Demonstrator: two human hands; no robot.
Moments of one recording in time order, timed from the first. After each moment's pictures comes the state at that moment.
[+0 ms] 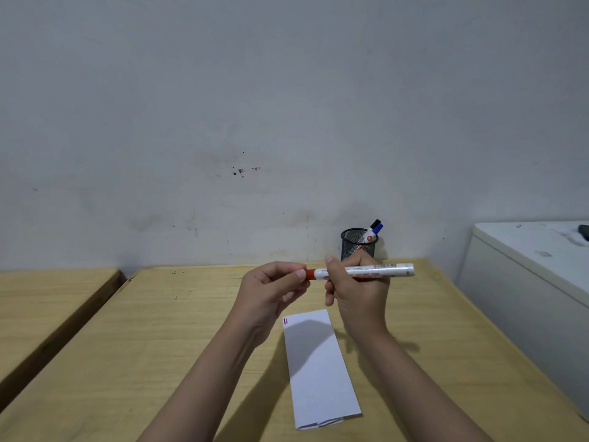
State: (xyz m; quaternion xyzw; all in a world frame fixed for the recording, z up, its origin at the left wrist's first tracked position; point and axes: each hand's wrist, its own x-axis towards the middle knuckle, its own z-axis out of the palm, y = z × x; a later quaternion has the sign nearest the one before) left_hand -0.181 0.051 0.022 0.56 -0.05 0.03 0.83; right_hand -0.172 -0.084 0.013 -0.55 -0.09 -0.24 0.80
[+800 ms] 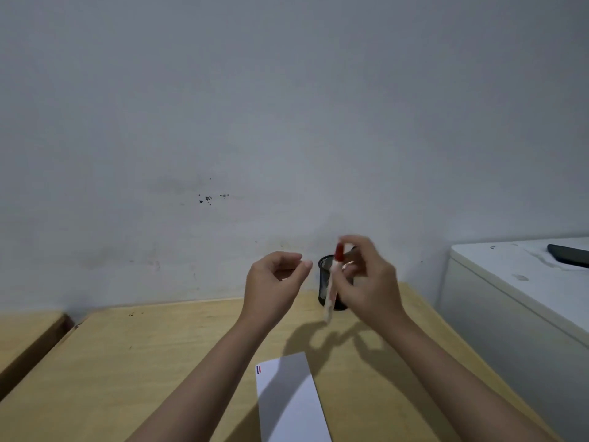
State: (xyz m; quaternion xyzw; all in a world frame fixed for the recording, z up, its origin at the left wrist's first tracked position) left_hand -0.097 0.005 0.041 0.74 -0.08 0.21 0.63; right_hand -0.103 -0.154 0.036 -0.78 -0.18 -0.39 0.46
